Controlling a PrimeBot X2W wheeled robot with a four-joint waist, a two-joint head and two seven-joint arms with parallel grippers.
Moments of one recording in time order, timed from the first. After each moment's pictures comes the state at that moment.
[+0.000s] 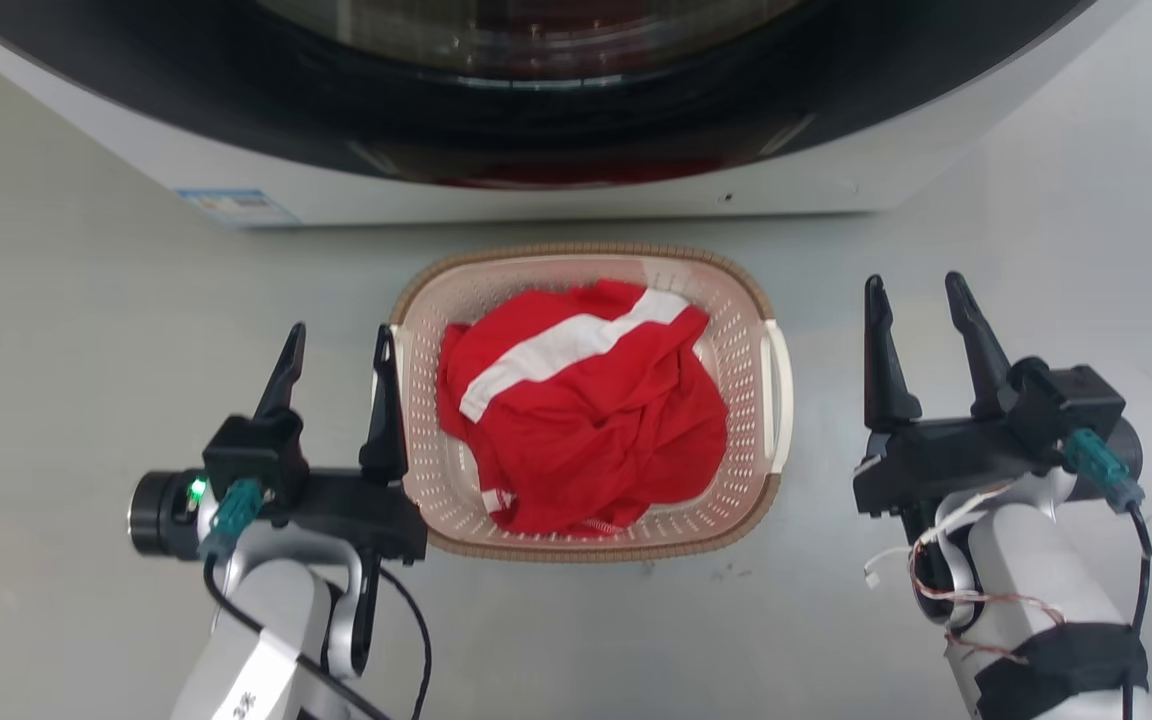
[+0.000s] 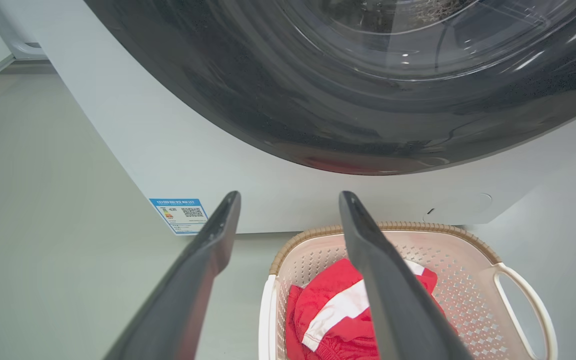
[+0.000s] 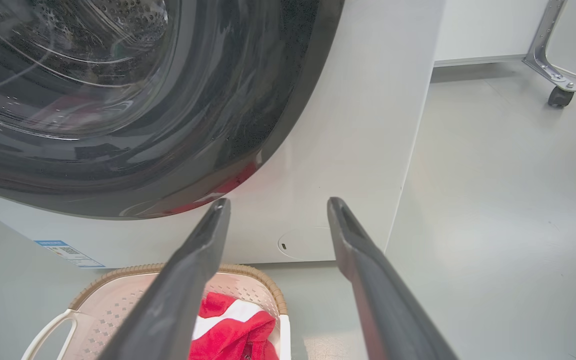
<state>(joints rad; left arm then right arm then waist) -0.40 0.04 -0.21 0.41 -0.26 0.10 -0.25 -0.47 -0.05 0.18 0.39 0.23 -0.02 -0.26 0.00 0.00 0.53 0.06</state>
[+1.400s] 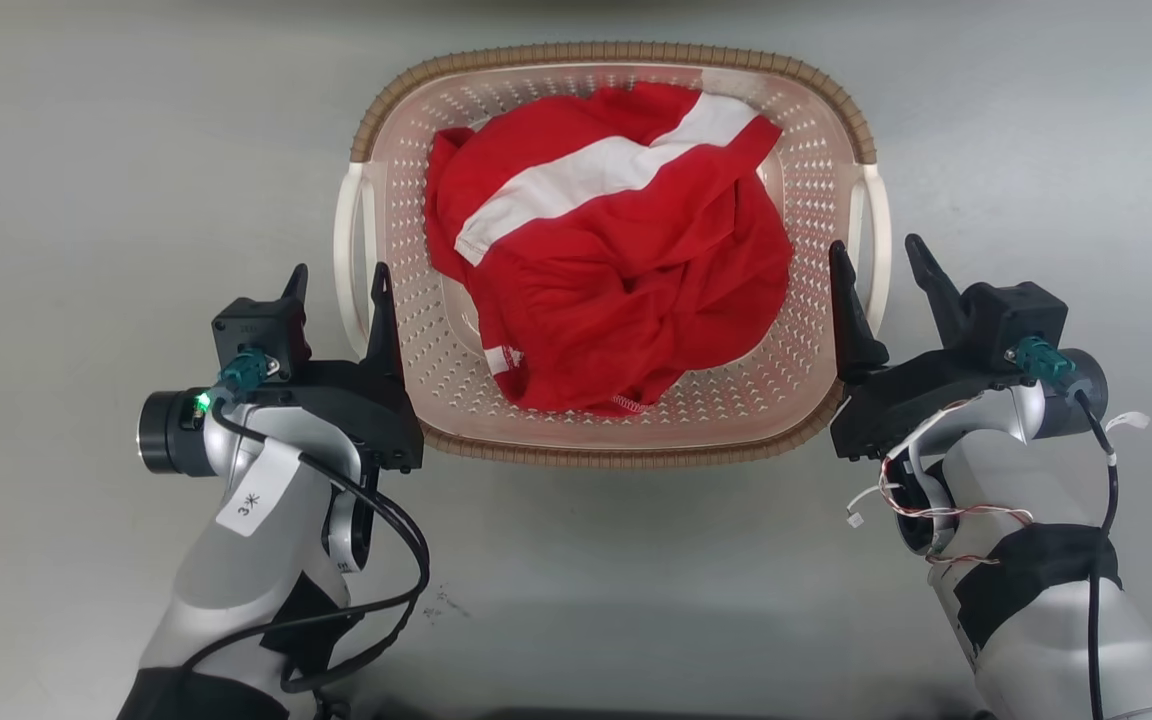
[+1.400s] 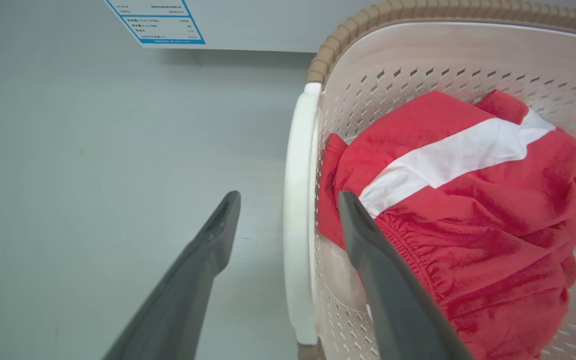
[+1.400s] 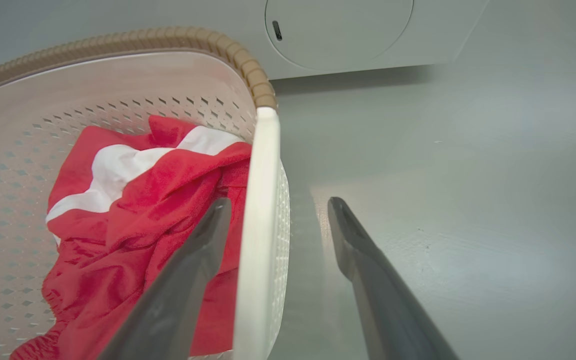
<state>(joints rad) -0.74 0.03 -0.31 0.87 -0.43 0.10 -0.25 -0.72 -0.06 0.26 0.76 0.26 0.01 -0.26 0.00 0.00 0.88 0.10</state>
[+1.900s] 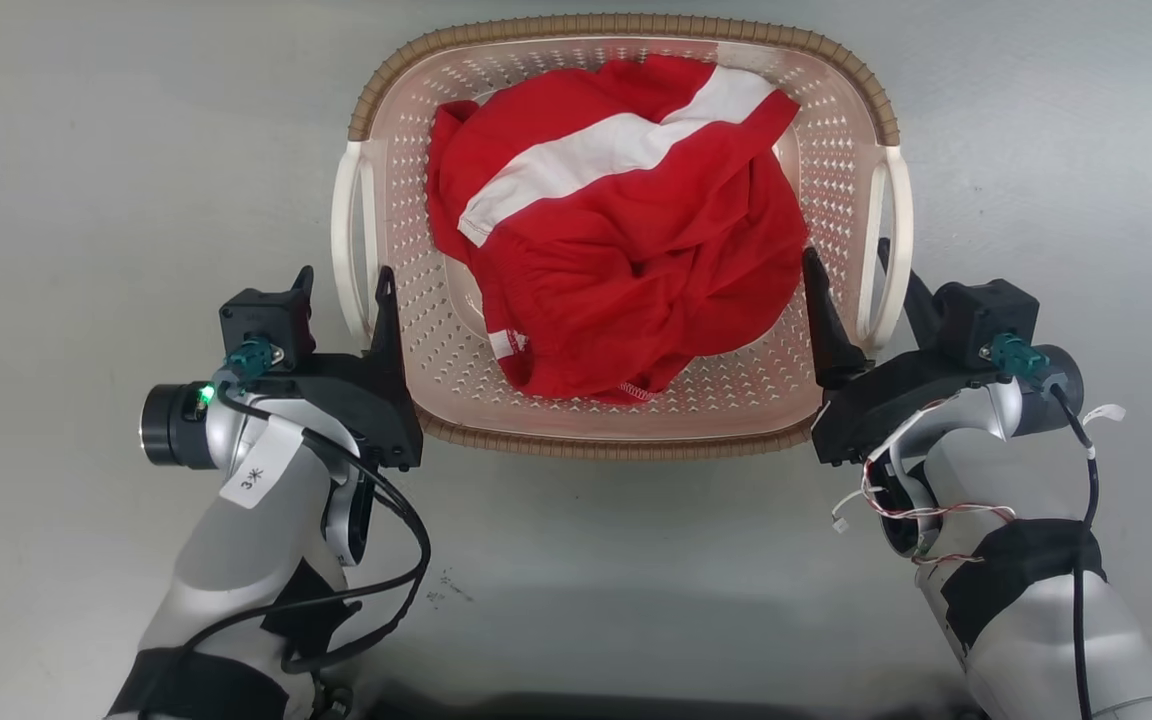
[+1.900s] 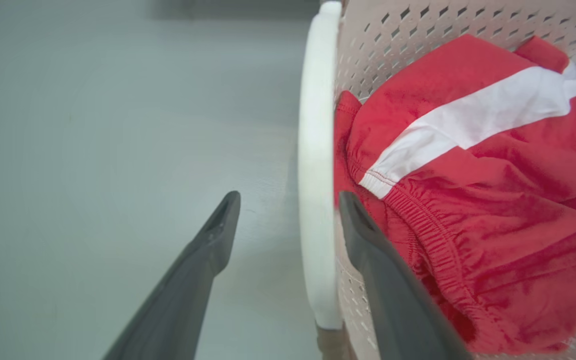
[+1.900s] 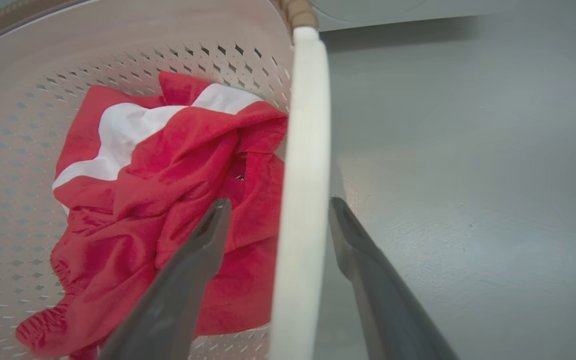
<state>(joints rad) -0.79 0.03 -0.33 0.97 -0.44 0.07 -0.25 -0.75 -0.07 0.34 0.80 0.31 0.01 -0.26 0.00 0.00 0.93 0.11</state>
